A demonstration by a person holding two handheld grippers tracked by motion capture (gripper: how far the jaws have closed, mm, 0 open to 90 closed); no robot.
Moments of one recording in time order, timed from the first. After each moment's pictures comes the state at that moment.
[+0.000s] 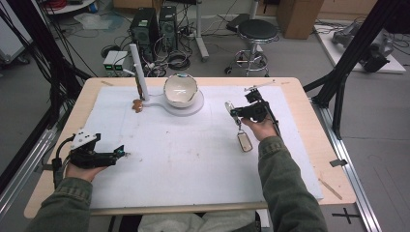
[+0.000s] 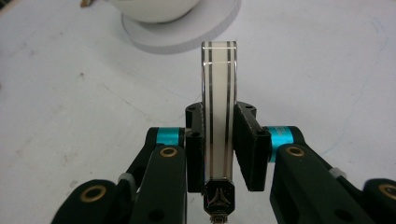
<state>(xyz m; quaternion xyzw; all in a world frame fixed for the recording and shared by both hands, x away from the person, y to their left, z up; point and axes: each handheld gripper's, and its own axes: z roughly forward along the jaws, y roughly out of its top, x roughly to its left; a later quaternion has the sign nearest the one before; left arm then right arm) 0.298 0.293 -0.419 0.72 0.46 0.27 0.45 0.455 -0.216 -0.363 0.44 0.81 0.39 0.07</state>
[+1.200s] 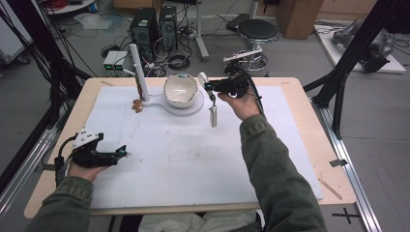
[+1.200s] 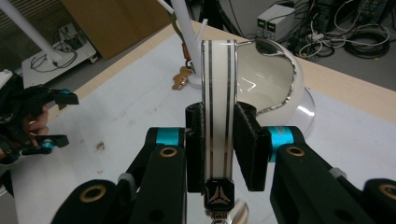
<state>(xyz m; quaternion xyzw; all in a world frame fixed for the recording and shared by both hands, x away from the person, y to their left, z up) 0.301 0.290 -0.421 0.72 0.45 0.26 0.46 0.454 -0.141 -0.267 0.35 0.80 0.47 0.06</state>
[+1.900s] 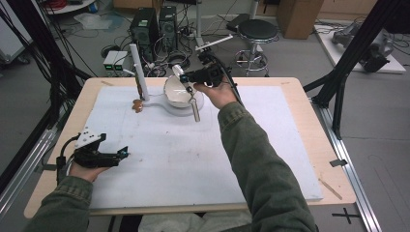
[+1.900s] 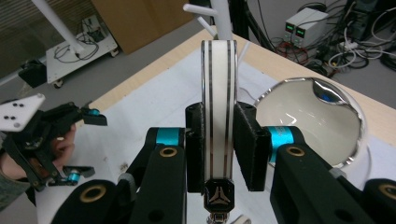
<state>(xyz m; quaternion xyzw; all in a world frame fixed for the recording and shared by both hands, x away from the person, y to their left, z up) 0.302 0.287 -0.423 0.73 0.44 0.25 0.46 0.472 -0.074 -0.247 0.32 0.82 0.48 0.03</state>
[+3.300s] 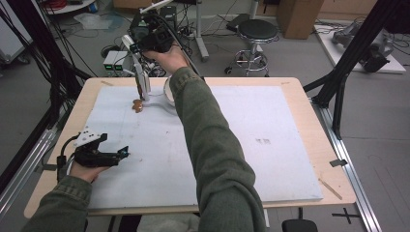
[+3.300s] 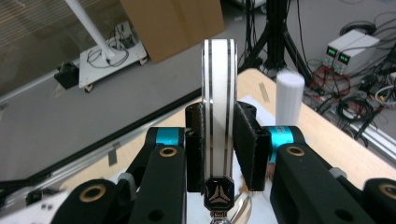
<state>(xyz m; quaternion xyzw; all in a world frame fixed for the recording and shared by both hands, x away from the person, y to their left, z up) 0.305 0.288 -0.423 0.73 0.44 0.24 0.47 0.533 0.055 -0.190 0.27 0.83 0.49 -0.01</state>
